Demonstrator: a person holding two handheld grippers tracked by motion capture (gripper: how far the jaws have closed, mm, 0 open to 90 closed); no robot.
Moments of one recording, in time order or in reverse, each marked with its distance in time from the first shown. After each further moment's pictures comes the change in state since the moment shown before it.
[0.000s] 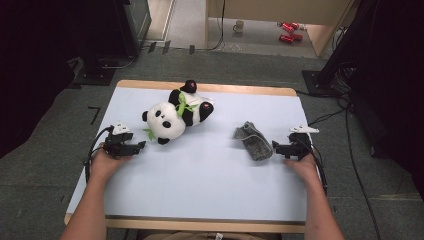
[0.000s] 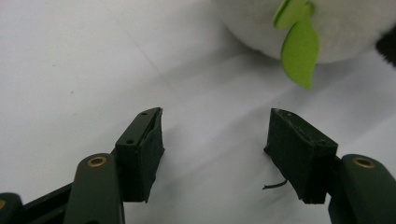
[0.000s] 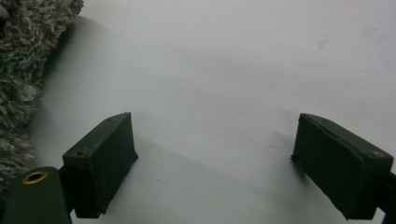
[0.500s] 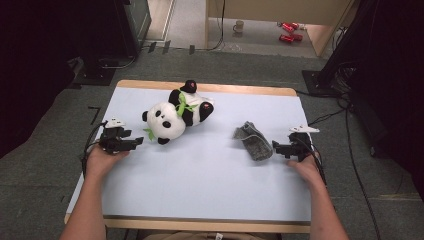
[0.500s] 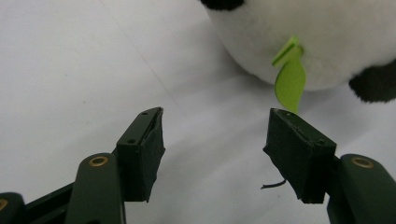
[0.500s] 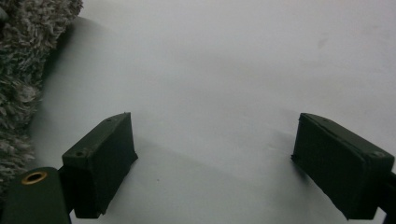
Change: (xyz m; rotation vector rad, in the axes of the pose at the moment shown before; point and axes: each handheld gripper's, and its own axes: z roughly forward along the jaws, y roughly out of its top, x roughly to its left) left arm 0.012 0.013 -0.015 -0.026 -0.042 -0.078; right arm -0.001 0.000 0.000 0.002 0.002 0.010
